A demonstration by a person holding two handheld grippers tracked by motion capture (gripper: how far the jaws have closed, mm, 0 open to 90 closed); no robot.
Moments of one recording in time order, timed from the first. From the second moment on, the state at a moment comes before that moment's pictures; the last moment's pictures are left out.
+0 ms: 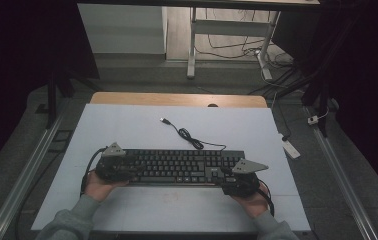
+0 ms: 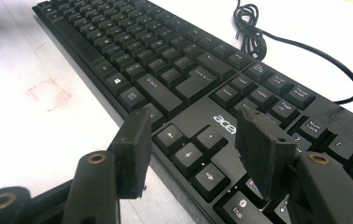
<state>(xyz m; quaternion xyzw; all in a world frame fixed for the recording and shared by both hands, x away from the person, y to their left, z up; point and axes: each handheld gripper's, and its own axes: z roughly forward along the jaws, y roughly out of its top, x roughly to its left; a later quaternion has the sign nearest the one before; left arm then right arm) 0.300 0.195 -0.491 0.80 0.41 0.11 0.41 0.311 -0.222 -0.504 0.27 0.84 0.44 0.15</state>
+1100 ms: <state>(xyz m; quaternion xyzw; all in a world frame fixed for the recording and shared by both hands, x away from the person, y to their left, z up) 0.331 0.171 -0.509 0.82 0.40 0.12 0.38 0.311 -0.222 -0.505 0.27 0.84 0.44 0.15</state>
